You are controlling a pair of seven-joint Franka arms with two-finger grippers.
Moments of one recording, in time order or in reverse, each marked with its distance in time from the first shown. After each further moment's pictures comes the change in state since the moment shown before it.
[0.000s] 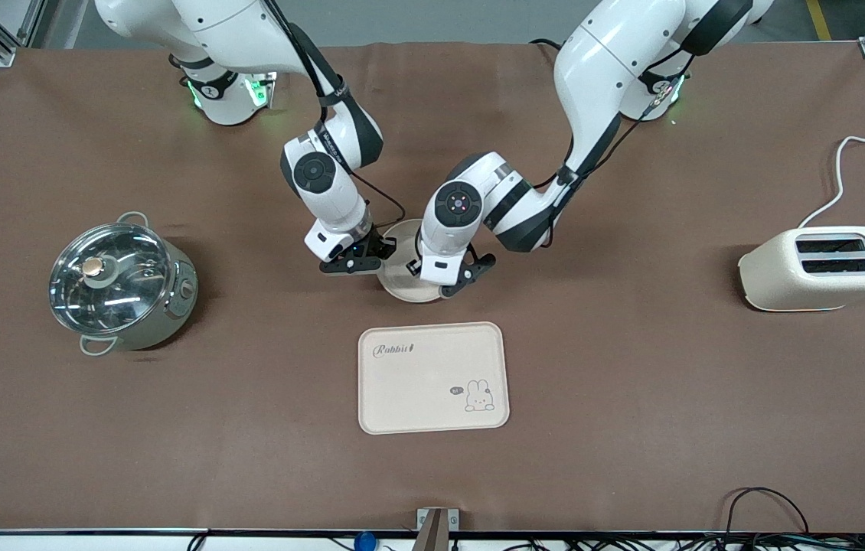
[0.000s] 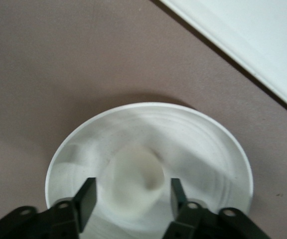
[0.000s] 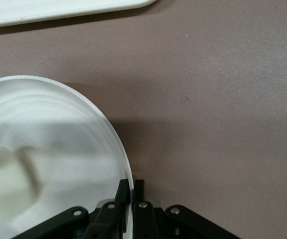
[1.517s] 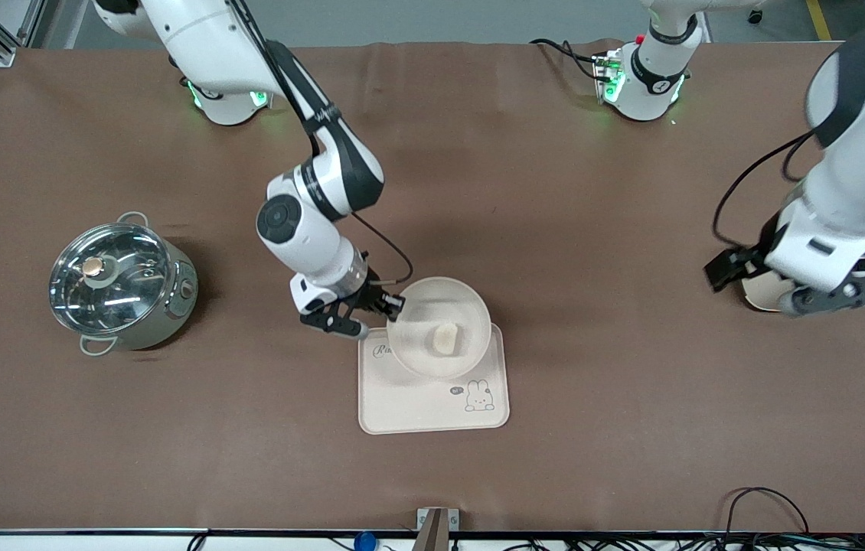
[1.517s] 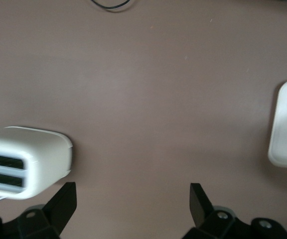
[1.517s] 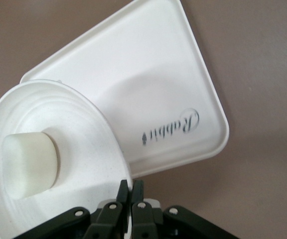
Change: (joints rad) left arm 0.619 -0.578 0.035 0.069 0.137 -0.625 1.119; right arm -0.124 0.164 -0.019 0.517 0.158 -0.216 0.130
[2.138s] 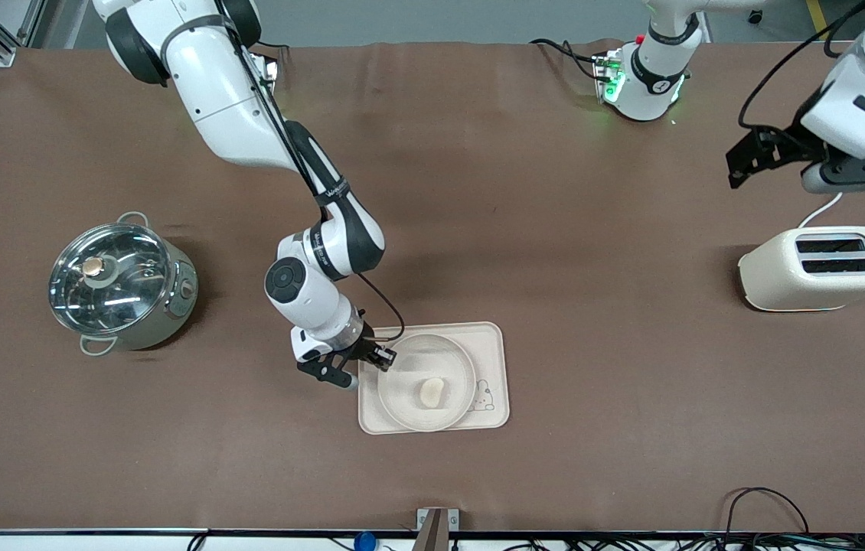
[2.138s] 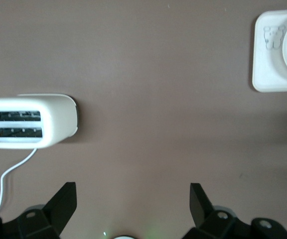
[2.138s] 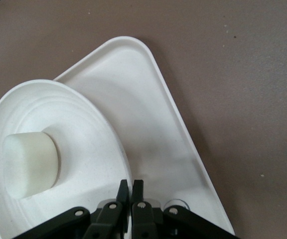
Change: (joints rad) left arm -0.123 -0.282 0.140 -0.172 -0.129 -0.153 0.137; right arm -0.057 0.250 0.000 0.204 0.000 0.092 0.000
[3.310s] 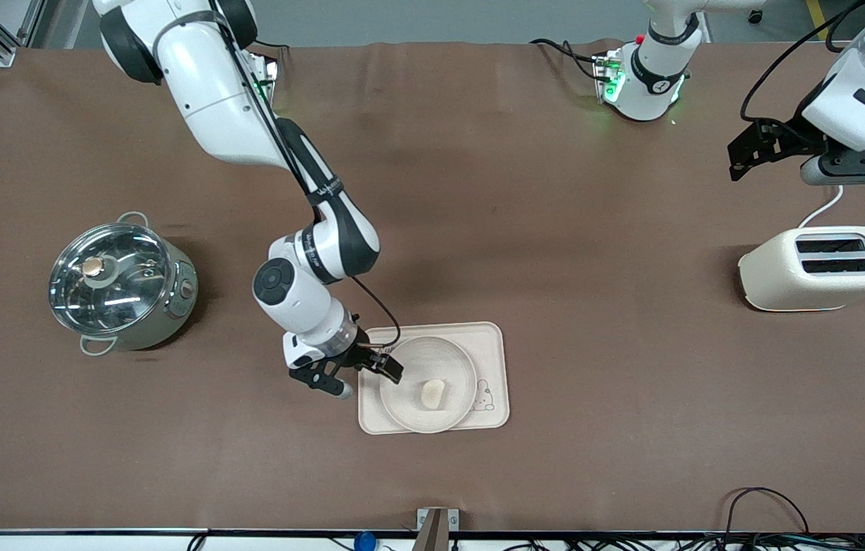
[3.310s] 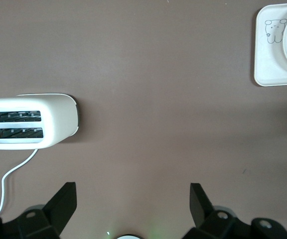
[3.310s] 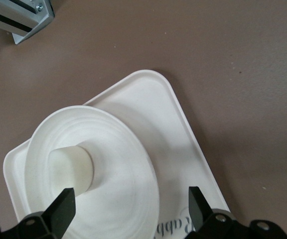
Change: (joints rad) left arm 0.006 0.004 0.015 -0.007 -0.004 0.010 0.039; right arm -0.025 -0.053 -0.011 0.046 0.000 -0.092 0.000
